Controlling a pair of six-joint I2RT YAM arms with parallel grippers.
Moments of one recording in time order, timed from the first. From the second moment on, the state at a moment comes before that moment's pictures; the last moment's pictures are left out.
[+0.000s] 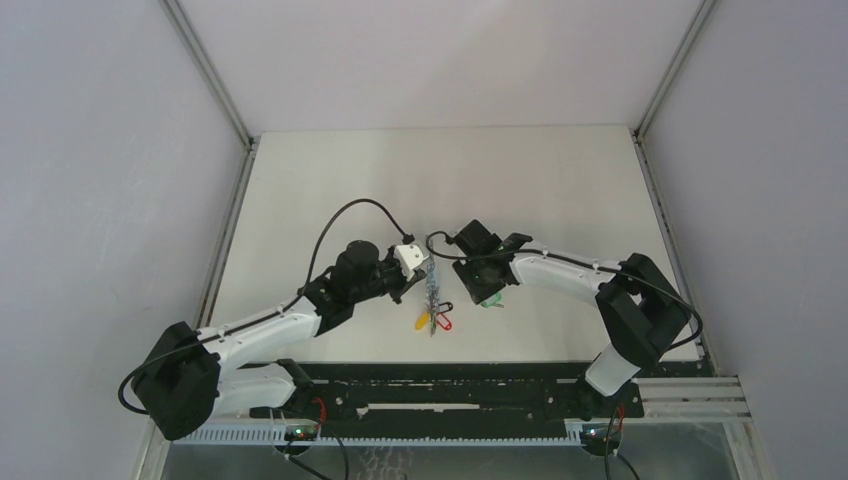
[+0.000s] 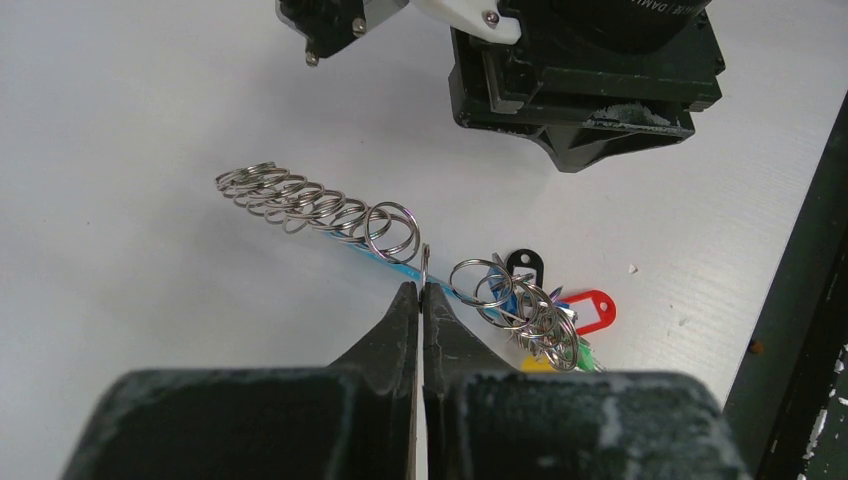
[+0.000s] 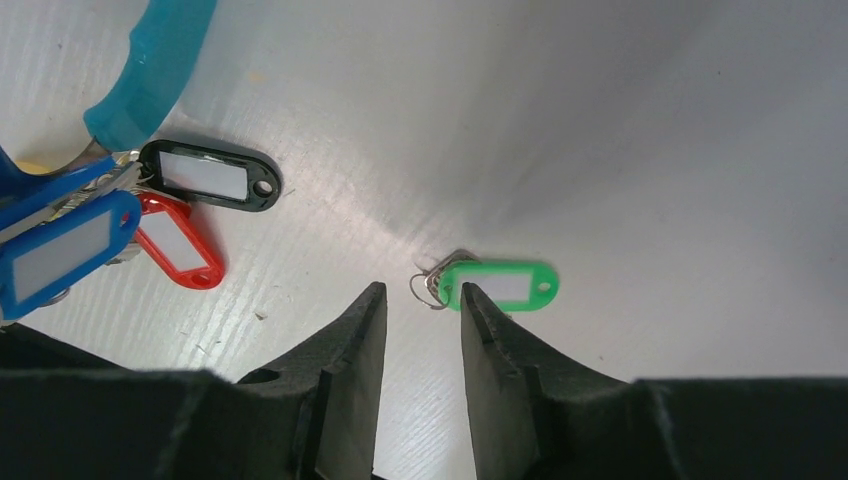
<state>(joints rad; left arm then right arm) -0.75 1.16 0.54 0.19 0.24 0.21 0.76 1.61 0.99 -0.60 0.04 0.19</state>
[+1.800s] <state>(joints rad) -0.75 1.19 0.56 0.17 0.27 0.21 0.67 1.66 1.06 -0.66 0.13 0.39</state>
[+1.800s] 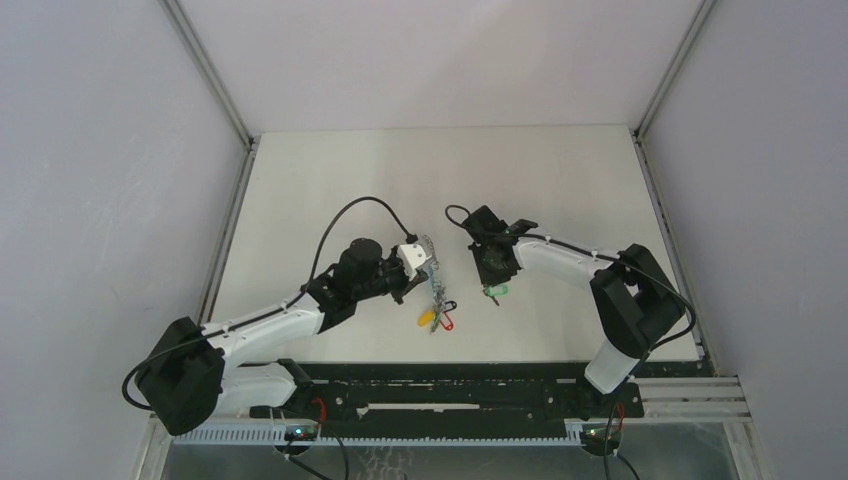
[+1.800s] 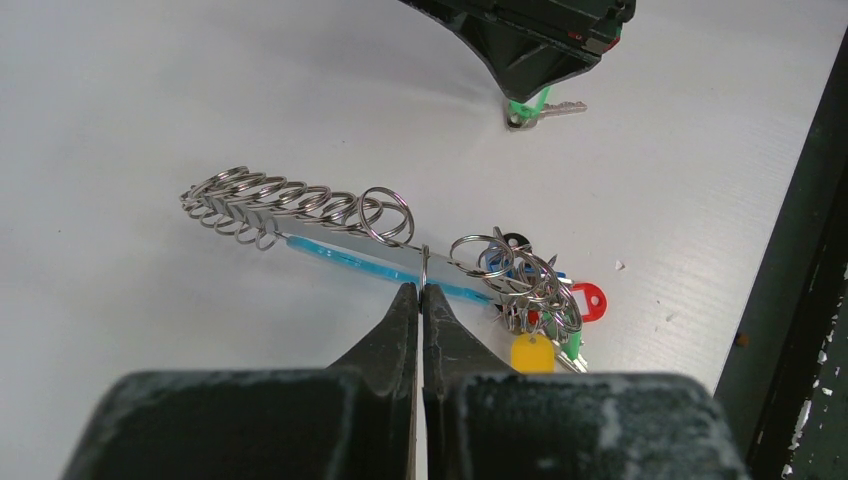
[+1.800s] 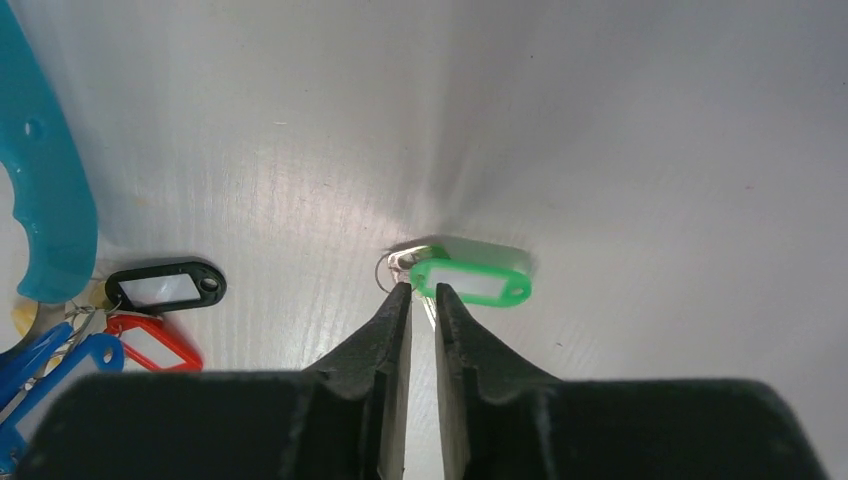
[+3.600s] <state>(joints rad) -0.75 1.19 0.56 0.18 0.28 0.21 0.78 1.23 0.41 0.09 0.19 0.21</state>
